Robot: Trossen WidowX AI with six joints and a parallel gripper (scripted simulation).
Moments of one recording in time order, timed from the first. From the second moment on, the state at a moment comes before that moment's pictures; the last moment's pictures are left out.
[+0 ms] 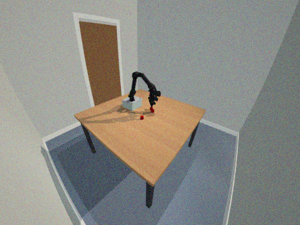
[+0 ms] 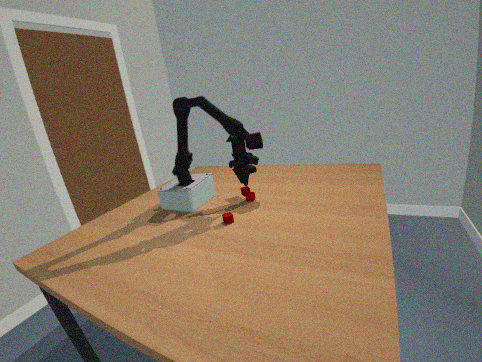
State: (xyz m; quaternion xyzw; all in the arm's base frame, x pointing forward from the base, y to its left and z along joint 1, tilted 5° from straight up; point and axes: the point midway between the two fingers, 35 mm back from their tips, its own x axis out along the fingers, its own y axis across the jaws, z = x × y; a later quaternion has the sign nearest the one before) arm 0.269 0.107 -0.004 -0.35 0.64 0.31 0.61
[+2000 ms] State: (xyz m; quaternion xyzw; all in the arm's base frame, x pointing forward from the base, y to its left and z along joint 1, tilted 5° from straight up) arm 0.312 -0.091 -0.026 -0.37 0.63 0.32 0.61
